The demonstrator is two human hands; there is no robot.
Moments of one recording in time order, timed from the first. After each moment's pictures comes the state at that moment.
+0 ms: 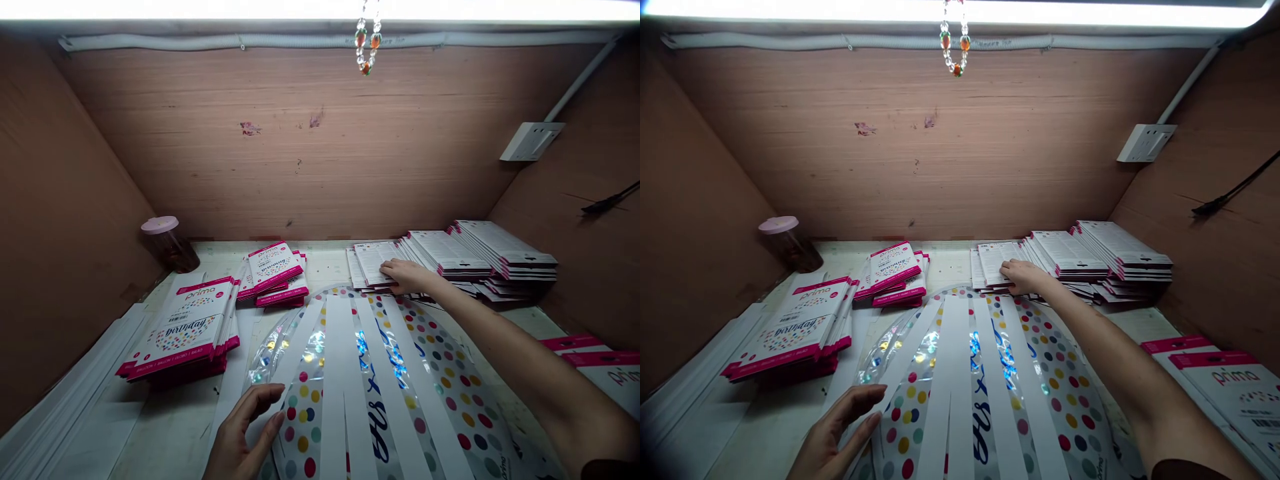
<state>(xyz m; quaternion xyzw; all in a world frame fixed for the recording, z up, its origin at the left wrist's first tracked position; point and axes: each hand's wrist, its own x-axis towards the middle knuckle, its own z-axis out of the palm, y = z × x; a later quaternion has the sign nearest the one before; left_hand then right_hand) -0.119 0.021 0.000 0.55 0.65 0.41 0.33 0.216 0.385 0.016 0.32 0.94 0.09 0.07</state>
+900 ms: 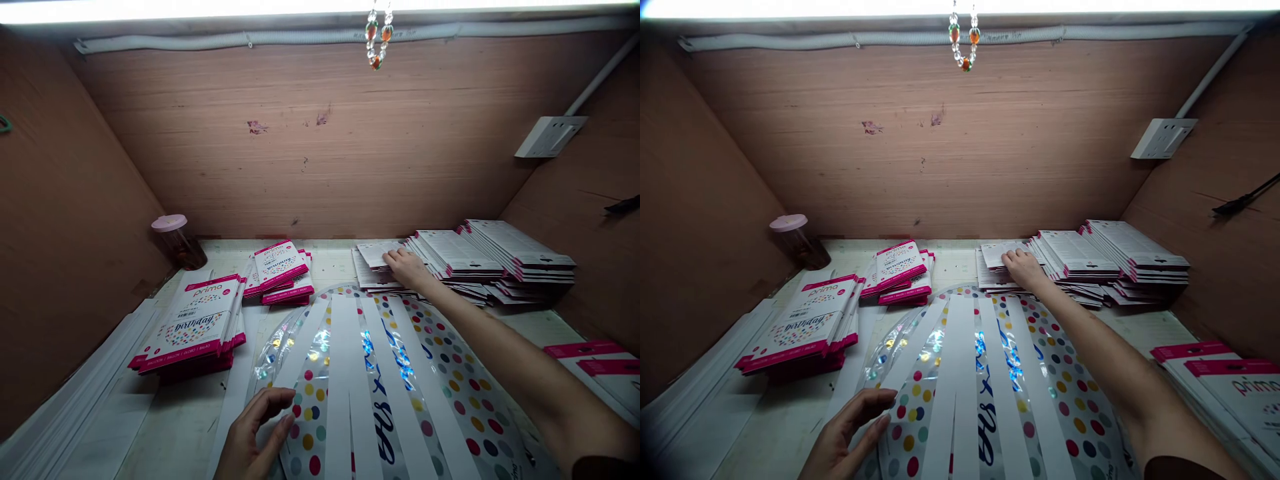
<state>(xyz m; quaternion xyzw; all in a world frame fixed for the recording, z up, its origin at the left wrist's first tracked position) -0.102 0.017 0.003 0.49 0.64 0.46 0.37 0.192 0.379 0.013 0.40 0.90 0.16 -0.06</state>
